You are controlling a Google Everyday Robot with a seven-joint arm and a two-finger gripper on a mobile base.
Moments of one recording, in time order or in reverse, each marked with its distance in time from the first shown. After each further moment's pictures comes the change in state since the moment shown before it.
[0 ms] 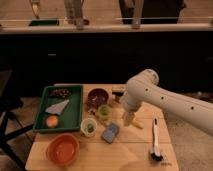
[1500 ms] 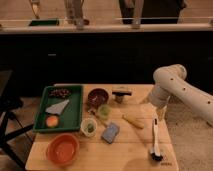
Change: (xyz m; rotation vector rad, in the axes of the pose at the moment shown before) arm 0.162 0.002 0.002 -0.180 0.031 -0.602
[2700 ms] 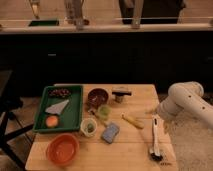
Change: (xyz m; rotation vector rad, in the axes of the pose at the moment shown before) arm -0.014 0.059 0.023 0.133 -0.056 0.047
